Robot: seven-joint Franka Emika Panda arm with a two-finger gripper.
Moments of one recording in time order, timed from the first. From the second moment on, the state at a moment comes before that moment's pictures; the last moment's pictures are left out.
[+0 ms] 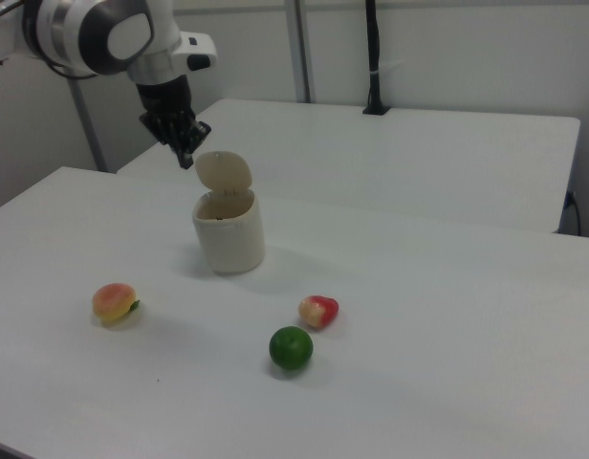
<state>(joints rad) 0.09 0.16 -0.05 -1.47 0.14 1.81 0.00</state>
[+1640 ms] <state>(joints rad) 0.21 0.47 -0.04 -1.39 0.08 2.53 0.08</state>
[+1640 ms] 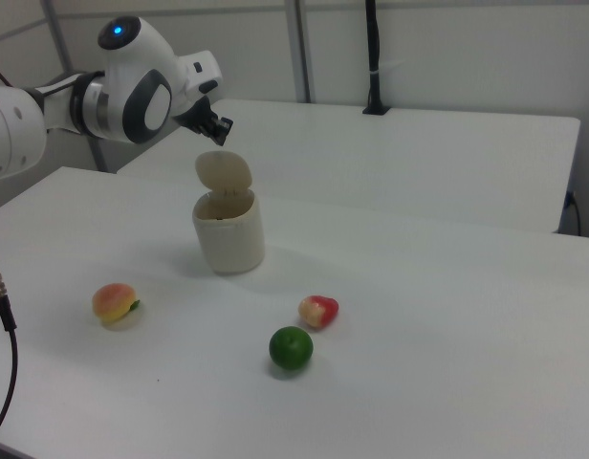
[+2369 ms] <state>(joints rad) 0.20 0.47 -0.04 -1.43 0.07 2.52 0.08</state>
